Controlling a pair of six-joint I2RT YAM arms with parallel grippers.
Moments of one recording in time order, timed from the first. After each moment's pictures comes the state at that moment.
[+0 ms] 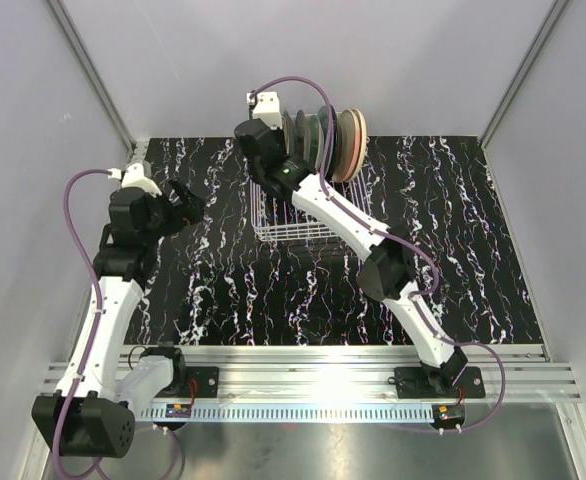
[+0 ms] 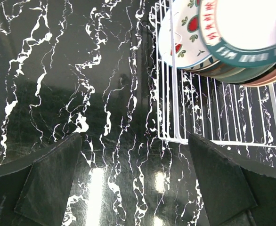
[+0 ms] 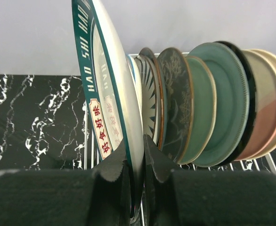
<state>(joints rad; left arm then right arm) -0.02 0.95 0.92 -0.37 0.09 -0.44 0.84 2.39 2.52 -0.43 0.85 0.19</state>
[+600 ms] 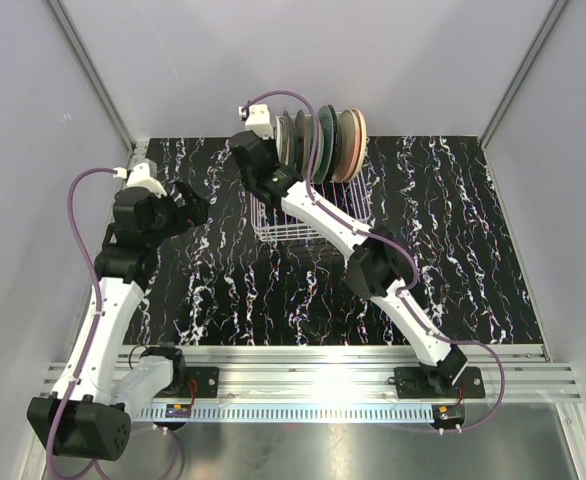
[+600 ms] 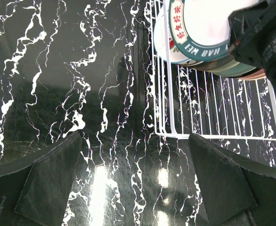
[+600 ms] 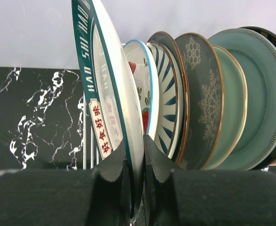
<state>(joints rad) -0.08 0.94 0.94 -0.40 0.06 -0.43 0.84 2.54 2.59 -0.35 0.88 0.15</state>
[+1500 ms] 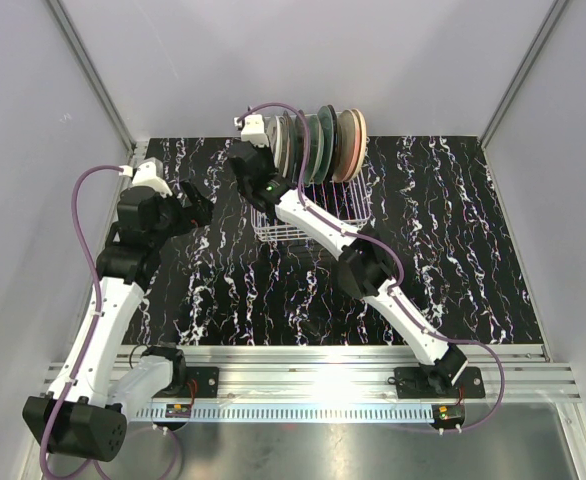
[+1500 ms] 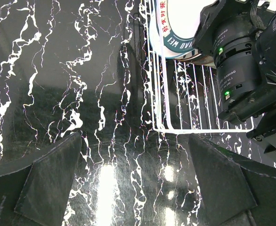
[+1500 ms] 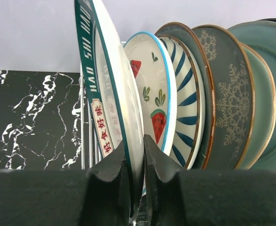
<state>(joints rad) -0.13 0.94 0.96 -0.43 0.03 -0.41 0.84 2.67 2.63 -0.19 0.93 0.07</state>
